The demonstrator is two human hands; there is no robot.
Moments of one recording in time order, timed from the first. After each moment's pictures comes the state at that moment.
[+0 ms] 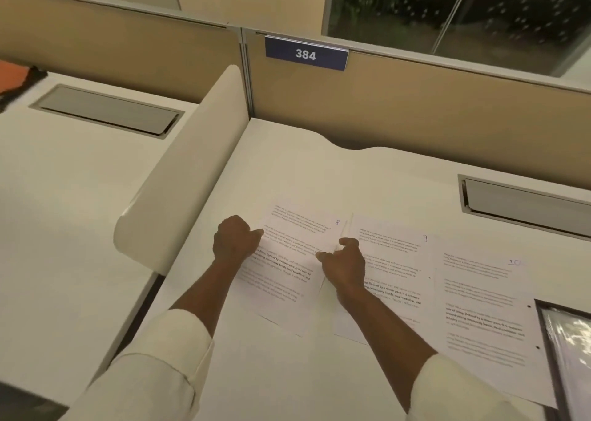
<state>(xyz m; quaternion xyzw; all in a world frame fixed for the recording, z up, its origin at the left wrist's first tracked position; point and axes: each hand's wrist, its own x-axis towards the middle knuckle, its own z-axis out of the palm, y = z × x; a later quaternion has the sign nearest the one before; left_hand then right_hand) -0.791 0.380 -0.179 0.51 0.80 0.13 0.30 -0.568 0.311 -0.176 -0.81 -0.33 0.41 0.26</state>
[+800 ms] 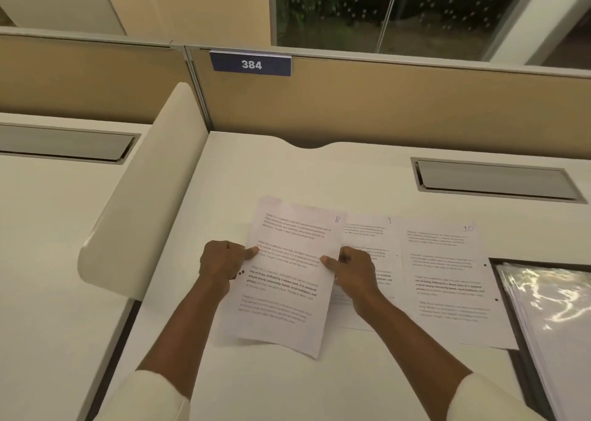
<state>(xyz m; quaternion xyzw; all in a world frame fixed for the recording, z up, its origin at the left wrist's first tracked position) -0.768 0.340 -0.148 0.36 0.73 0.23 0.53 -0.504 0.252 -0.161 -0.75 -0.30 0.45 0.37</state>
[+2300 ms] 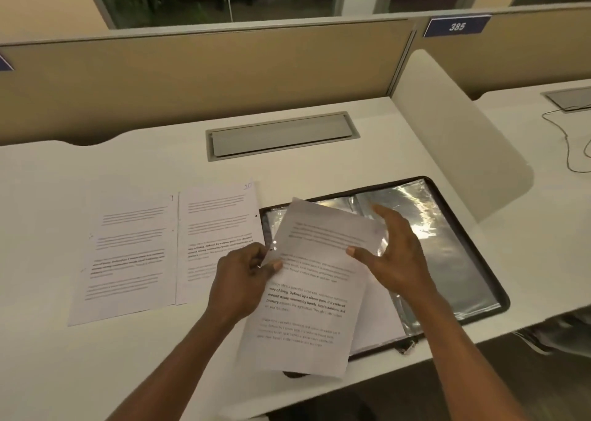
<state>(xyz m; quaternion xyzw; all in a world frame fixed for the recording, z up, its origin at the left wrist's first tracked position) -0.287 0.065 -0.082 0.68 0.50 0.16 0.51 -0.024 -0.057 -0.083 -0.83 -0.42 0.18 0.33</state>
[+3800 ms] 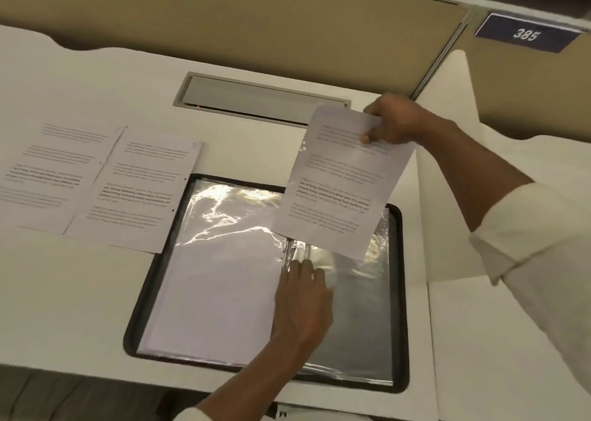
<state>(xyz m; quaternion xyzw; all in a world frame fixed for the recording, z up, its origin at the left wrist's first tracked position) 0.047 -0.077 -0.180 0.80 0.56 0.09 0.16 0.284 0.186 -0.018 -0.67 -0.72 0.19 -0.03</state>
